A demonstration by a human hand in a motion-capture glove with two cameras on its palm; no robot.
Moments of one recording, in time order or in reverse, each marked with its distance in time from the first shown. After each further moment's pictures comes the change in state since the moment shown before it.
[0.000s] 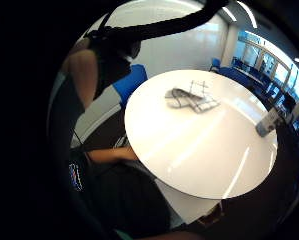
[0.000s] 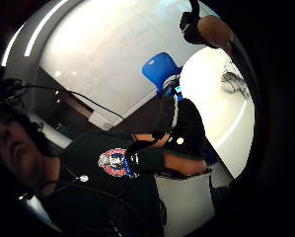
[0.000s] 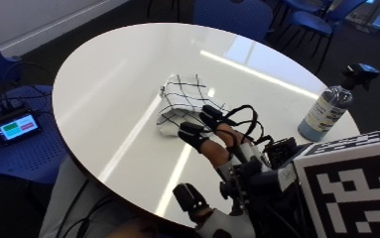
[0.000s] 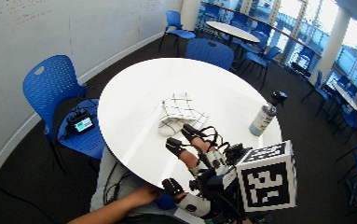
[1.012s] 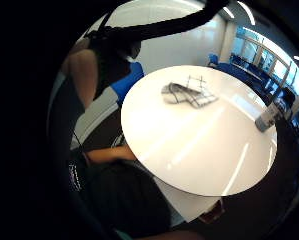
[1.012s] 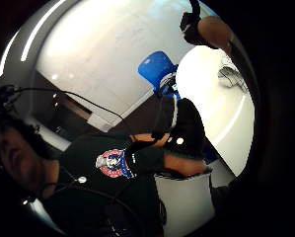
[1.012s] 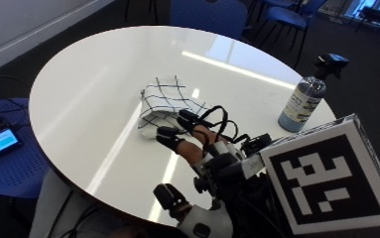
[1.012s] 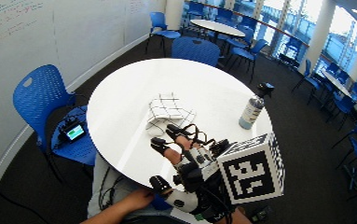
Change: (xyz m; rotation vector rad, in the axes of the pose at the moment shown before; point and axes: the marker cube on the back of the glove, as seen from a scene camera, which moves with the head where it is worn) arm -0.002 -0.009 0.023 -0.083 -0.011 -0.029
